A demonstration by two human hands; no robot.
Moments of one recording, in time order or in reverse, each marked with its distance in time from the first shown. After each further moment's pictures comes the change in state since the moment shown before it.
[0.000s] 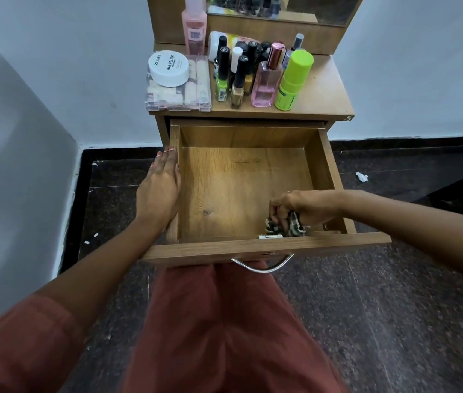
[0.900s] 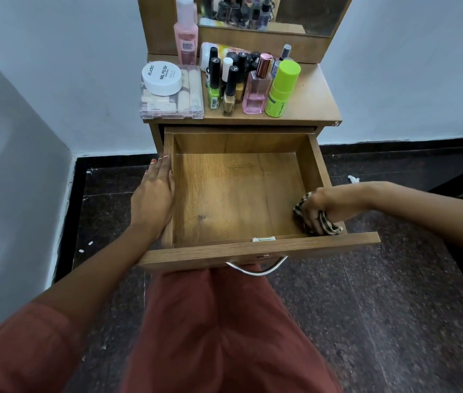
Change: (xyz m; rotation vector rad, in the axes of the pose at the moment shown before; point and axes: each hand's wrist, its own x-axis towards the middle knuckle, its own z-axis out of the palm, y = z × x) left_hand -0.001 -0.003 0.000 -0.024 -0.004 -0.003; right_hand -0.041 0.021 -0.014 -0.198 -0.166 0.201
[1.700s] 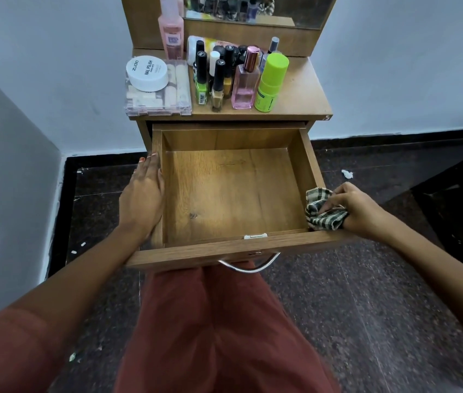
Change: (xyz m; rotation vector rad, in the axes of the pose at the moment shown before) left_hand -0.002 0.001 0.001 0.017 -0.001 0.004; right_hand -0.031 0.002 0.069 0.514 0.727 0.430
